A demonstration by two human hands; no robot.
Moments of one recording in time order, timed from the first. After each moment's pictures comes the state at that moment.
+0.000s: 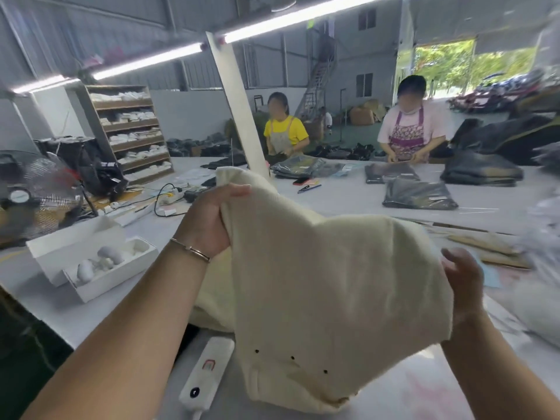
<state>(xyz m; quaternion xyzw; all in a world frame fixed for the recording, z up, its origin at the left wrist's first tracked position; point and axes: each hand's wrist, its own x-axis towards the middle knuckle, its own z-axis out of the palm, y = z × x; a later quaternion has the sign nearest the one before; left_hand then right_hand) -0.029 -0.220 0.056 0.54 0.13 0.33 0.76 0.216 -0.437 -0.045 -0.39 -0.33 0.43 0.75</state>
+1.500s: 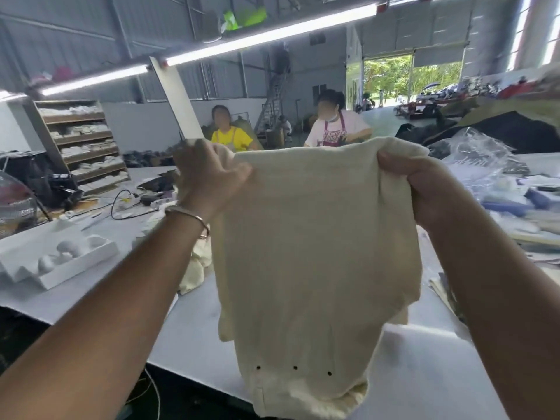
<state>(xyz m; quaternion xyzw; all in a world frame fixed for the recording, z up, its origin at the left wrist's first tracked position) 0.015 -0.518 0.099 0.80 0.35 0.48 0.09 0.218 -0.721 0.073 -0.45 -0.39 0.26 0.76</state>
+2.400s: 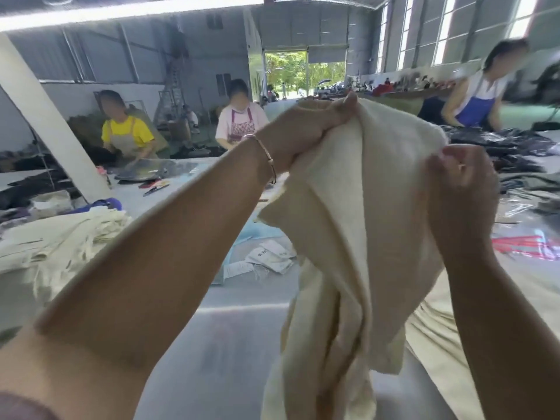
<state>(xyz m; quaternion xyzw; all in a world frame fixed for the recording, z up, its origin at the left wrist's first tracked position) 0.229 -0.648 0.141 0.80 -0.07 0.13 0.58 0.296 -0.842 0.039 -0.76 -0.07 -0.36 0.54</state>
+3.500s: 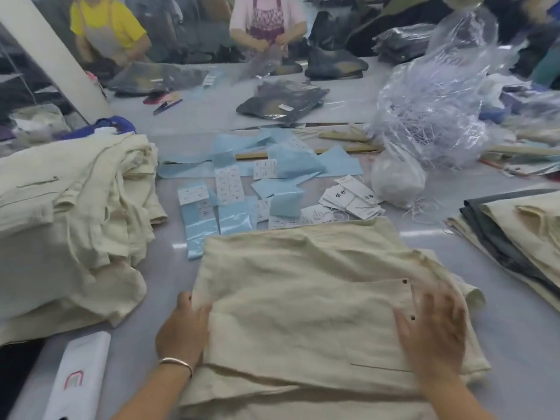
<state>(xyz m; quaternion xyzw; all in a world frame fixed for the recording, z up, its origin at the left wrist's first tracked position) 0.039 -0.248 -0.296 0.86 0.46 0.06 0.21 0.201 -0.600 -0.278 -0.97 -0.05 -0.15 0.18</state>
